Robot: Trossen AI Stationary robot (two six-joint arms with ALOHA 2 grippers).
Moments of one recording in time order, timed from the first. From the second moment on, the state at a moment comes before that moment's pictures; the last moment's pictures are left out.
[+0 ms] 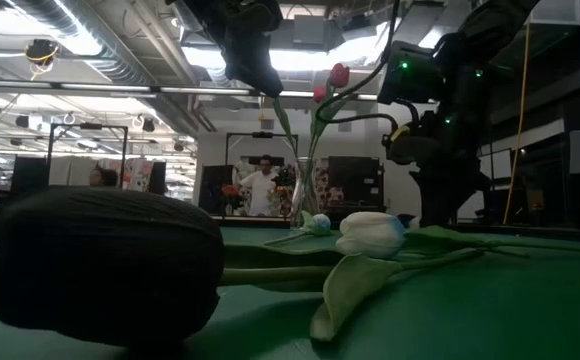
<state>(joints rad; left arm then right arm) 0.30 1.55 1.38 -0.62 -0.08 0.07 -0.09 1.58 0.83 -0.51 0.02 0.72</state>
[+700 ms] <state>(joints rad) 0.30 1.55 1.38 -0.62 -0.08 0.09 -0.07 1.65 0.83 -0.49 0.02 0.86</state>
